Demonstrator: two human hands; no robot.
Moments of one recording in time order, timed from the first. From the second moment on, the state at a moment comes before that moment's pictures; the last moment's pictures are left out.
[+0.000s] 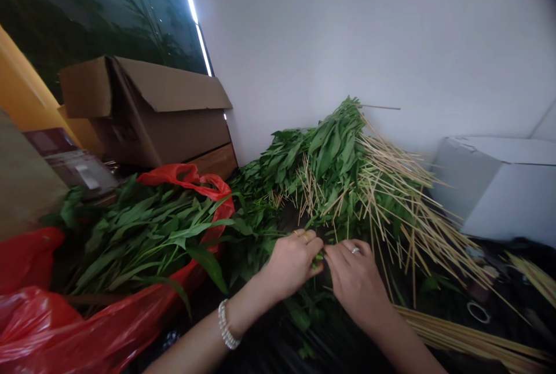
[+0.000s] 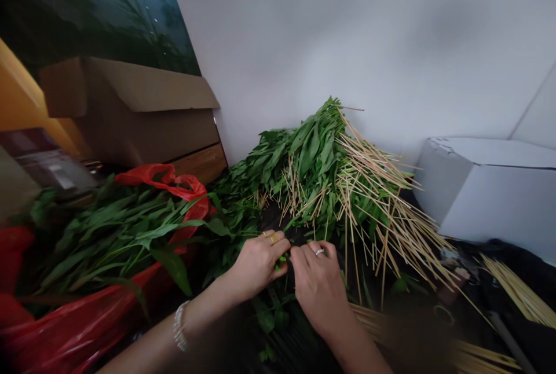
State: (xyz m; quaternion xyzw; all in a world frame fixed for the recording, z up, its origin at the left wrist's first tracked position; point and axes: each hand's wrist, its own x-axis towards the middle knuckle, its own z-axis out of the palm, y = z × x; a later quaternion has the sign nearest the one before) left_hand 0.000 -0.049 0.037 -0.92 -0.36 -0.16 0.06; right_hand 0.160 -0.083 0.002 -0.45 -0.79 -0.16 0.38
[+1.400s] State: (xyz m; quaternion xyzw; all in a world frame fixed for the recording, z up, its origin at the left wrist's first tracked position) left_hand -0.037 0.044 0.036 -0.79 -0.60 -0.11 0.08; right_hand 0.220 -0.092 0.033 -0.63 -0.72 0.12 0.26
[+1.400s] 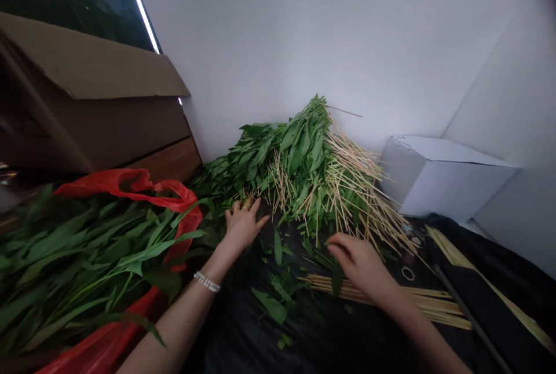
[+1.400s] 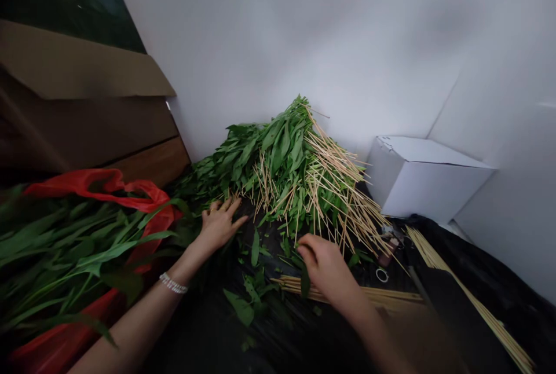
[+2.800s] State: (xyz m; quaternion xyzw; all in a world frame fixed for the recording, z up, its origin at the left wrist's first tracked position) left_hand -0.053 -0.049 0.029 -0.87 -0.41 -0.12 -0.25; right_hand 0.173 -0.040 0.025 -0.61 -0.78 0.07 0.07
